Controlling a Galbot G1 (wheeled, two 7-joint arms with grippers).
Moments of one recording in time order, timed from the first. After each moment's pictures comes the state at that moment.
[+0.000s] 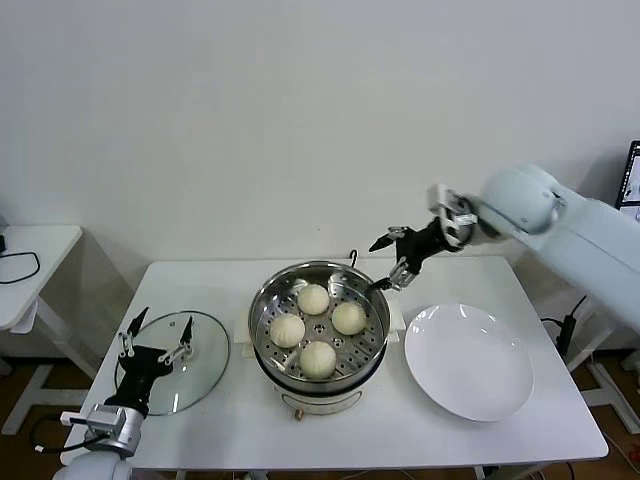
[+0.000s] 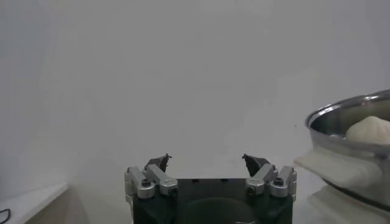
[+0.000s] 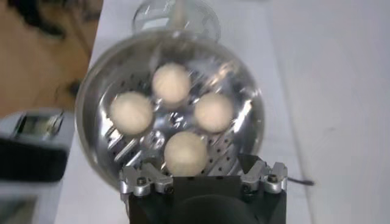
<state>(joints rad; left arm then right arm) 1.50 -1.44 -0.79 -2.03 0.03 0.00 0.24 0.09 0.60 -0.56 1.63 0.60 -0.45 -0.87</state>
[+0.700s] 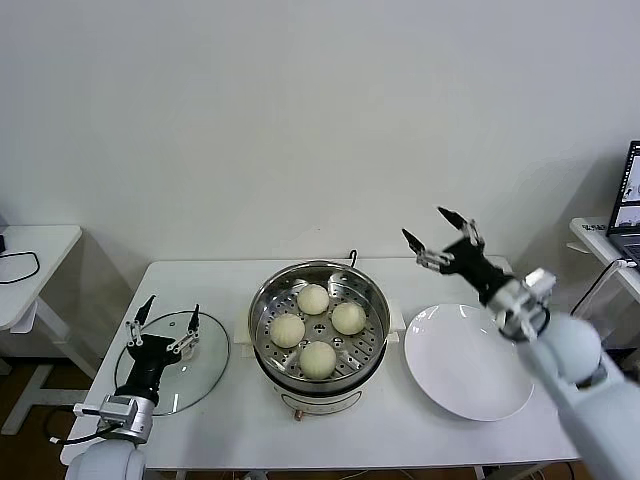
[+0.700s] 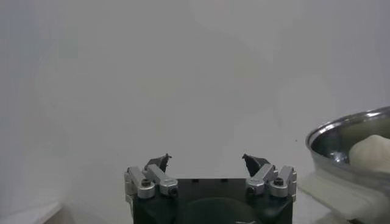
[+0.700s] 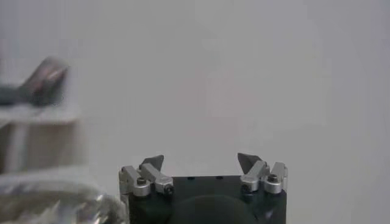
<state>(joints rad) 1.46 -1.43 -0.74 -2.00 0.04 -0.05 0.17 -1.10 0.84 0.44 1.92 0.59 0.03 -0.13</state>
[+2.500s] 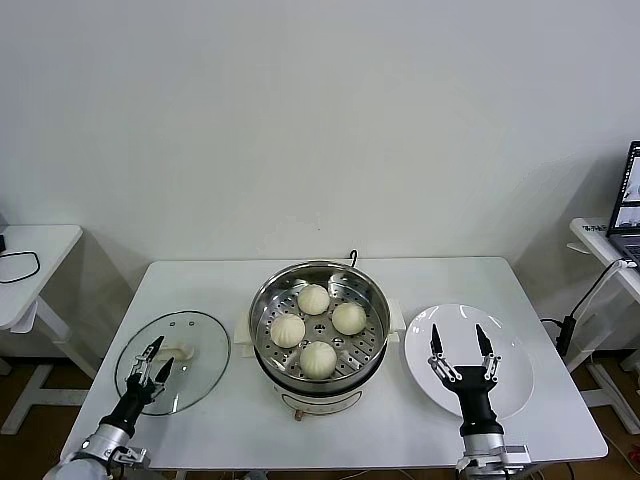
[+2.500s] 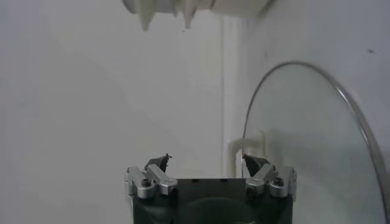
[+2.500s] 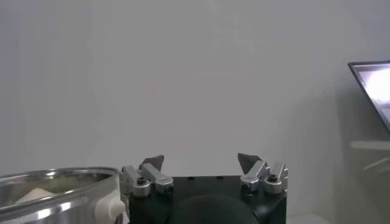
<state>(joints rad) 1.35 -1.28 -0.82 -1.43 1.40 -0.48 -0.31 -1.57 1.30 0.52 1.88 0.28 0.43 0.08</state>
